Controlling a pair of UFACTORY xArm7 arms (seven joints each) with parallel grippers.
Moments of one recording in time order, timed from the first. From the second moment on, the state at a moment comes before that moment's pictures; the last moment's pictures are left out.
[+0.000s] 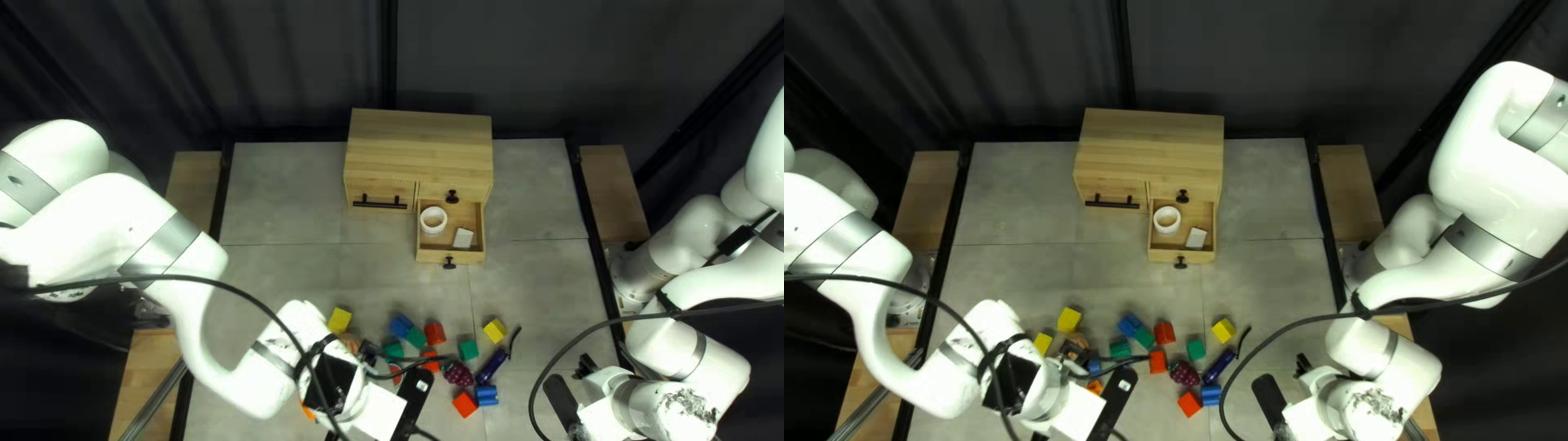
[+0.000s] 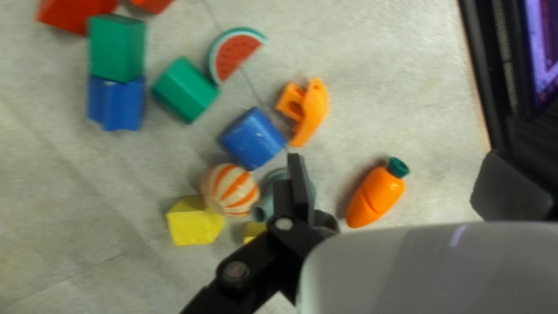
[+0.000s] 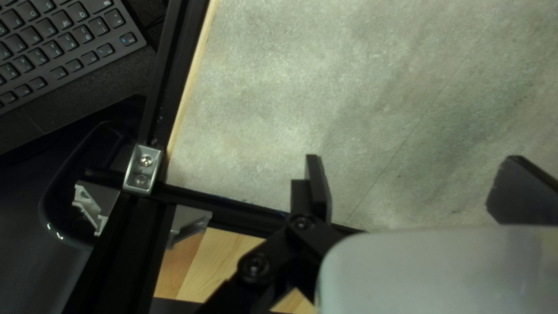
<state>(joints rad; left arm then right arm) -0.26 0.13 -0.38 1.04 0.06 0.88 -0.15 0.73 -0.14 0.21 0.61 -0.04 0.90 0.56</state>
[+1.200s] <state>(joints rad) -0.31 0.01 -0.44 0.83 -0.05 0.86 -0.22 0.73 -0.14 0.21 0.61 -0.04 0.90 0.56</state>
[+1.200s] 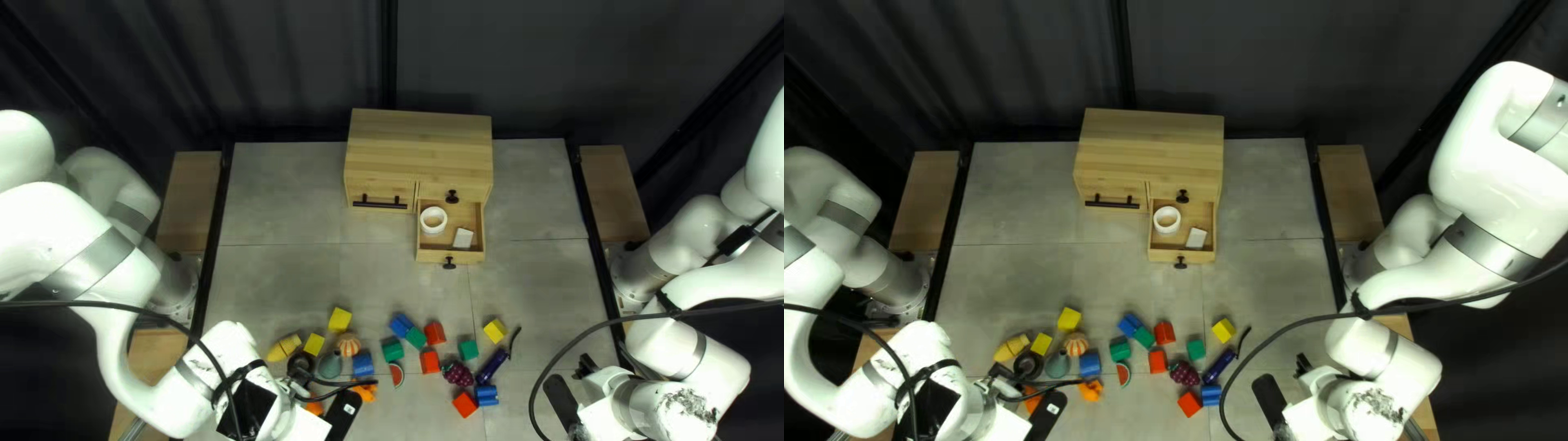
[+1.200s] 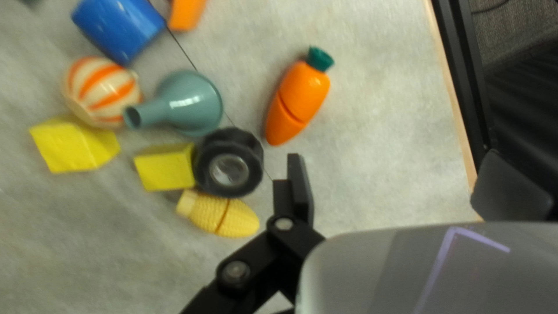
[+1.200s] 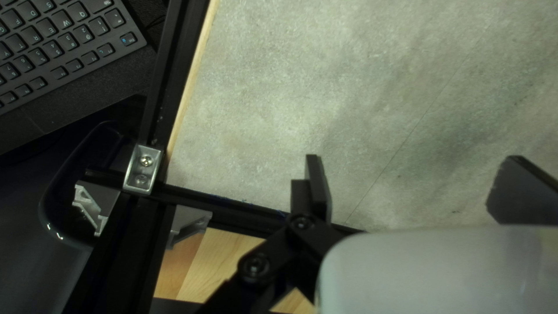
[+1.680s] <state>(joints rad) -0.31 0.00 -0.44 0.83 -0.05 0.86 -0.22 0.68 -0.19 0.12 0.62 -0.11 0.91 0.26</state>
